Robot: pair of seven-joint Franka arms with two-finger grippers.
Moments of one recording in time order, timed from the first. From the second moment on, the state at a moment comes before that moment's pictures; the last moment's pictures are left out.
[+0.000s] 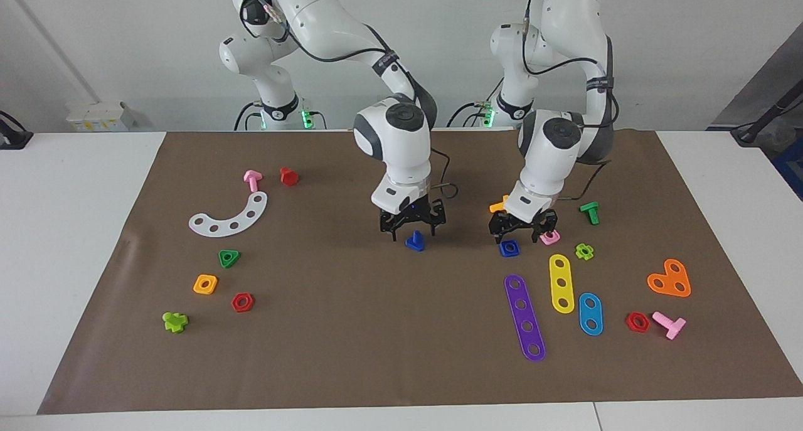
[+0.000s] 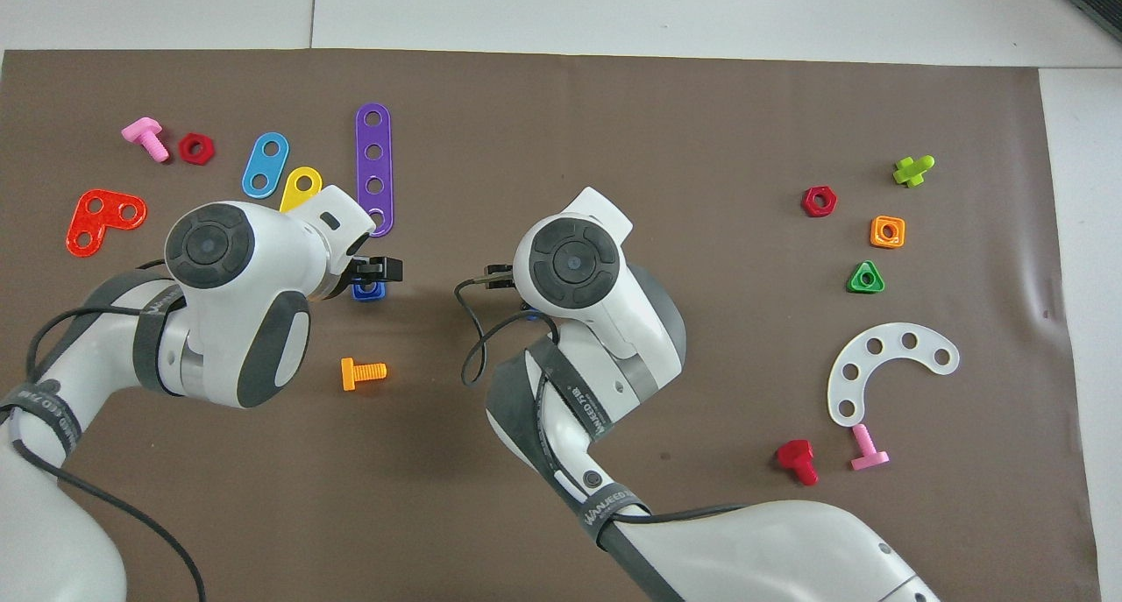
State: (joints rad) left arm -0.30 0.15 0.01 -2.09 0.00 2.37 -0.23; right arm 0.72 0.51 -0.10 -1.63 0.02 2.29 0.53
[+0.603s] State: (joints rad) left arm -0.08 -0.04 0.02 -2.00 0.00 2.09 0.08; right arm 0.72 0.52 -0.10 -1.71 0.02 2.36 0.51
